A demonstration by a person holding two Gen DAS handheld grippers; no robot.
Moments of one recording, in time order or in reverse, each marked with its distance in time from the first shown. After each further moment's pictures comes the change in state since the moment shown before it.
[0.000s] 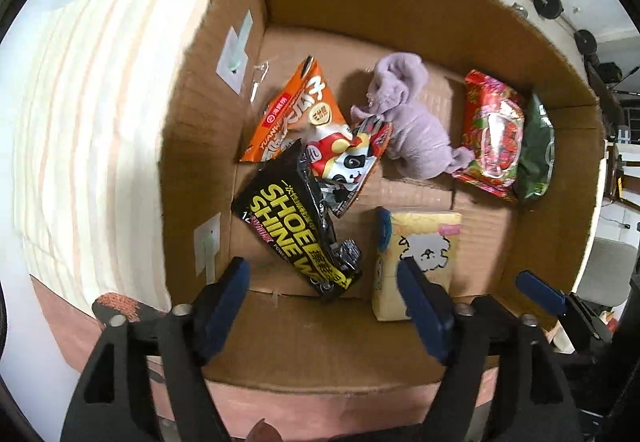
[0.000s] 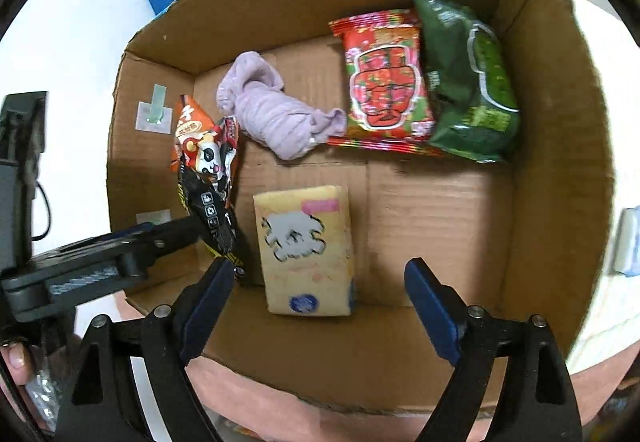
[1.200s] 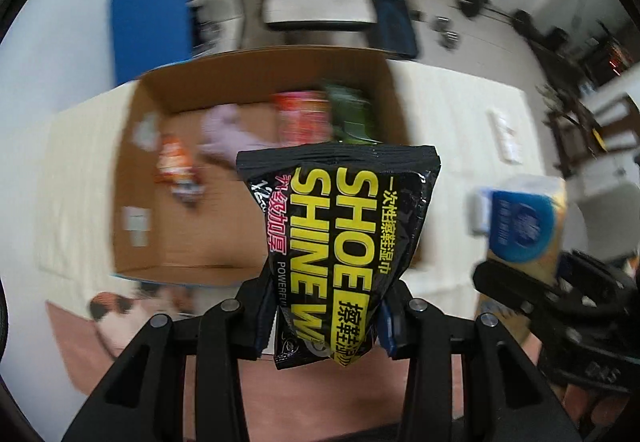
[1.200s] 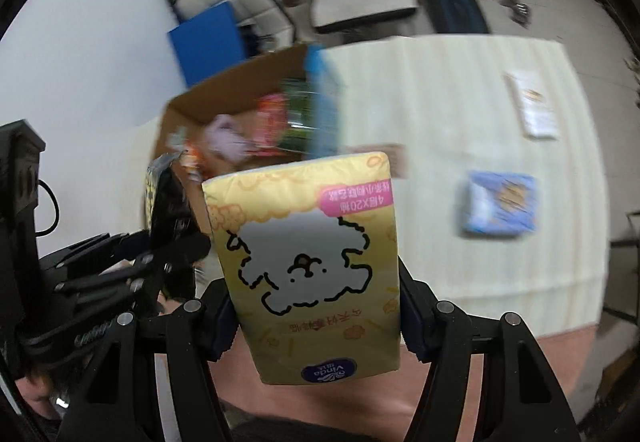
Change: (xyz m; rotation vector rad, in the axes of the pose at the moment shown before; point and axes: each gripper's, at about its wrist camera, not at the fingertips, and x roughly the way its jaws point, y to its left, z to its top) left arm -0.076 -0.119 -0.108 0.200 -0.265 0.041; right arm -0.182 -0.142 -0.090 -0.059 -0.224 0.104
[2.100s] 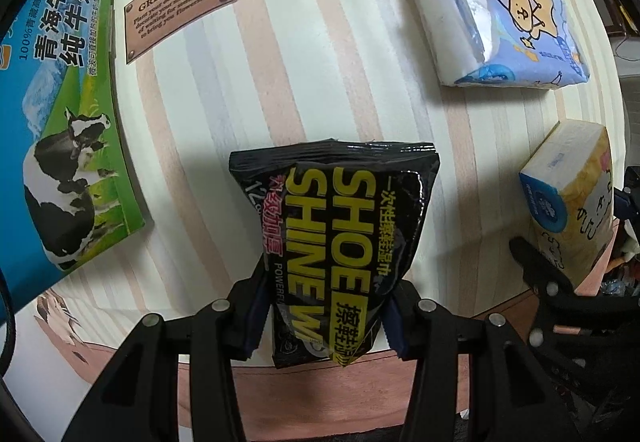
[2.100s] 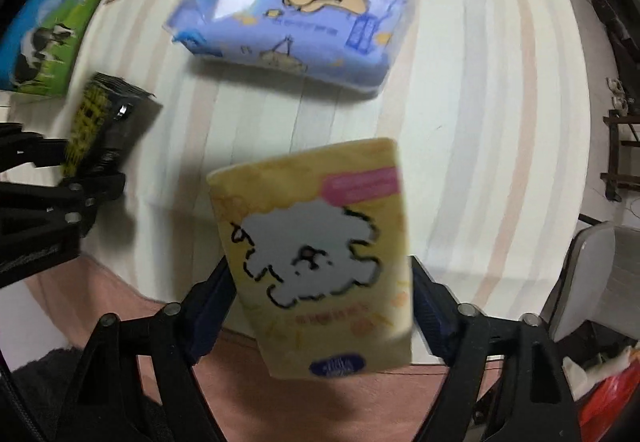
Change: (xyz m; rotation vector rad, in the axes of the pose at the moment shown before) left arm 0.238 -0.207 -0.091 0.241 0.425 0.107; right arm 0.099 -0.272 -0.067 -0.153 0.340 -0.404
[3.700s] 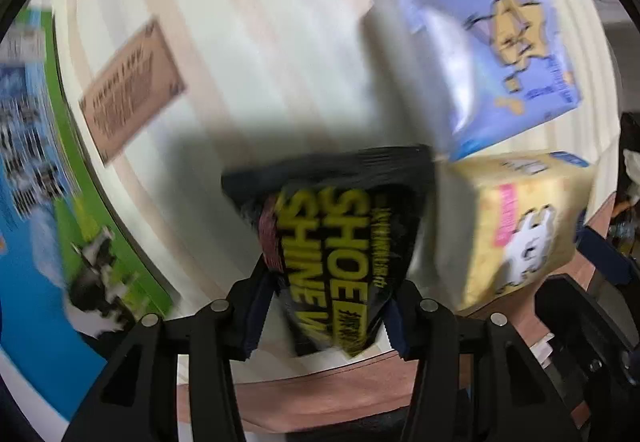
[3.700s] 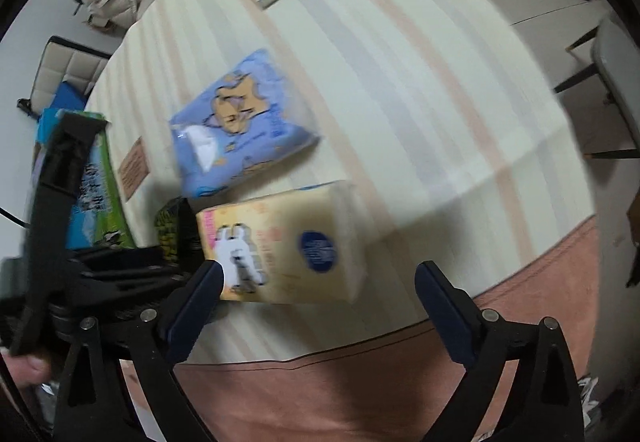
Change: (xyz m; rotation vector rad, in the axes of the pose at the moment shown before) left arm -0.024 -0.055 0.051 0.155 0.115 0.010; right arm -0.038 -0.031 -0.066 0.686 -0.124 0.409
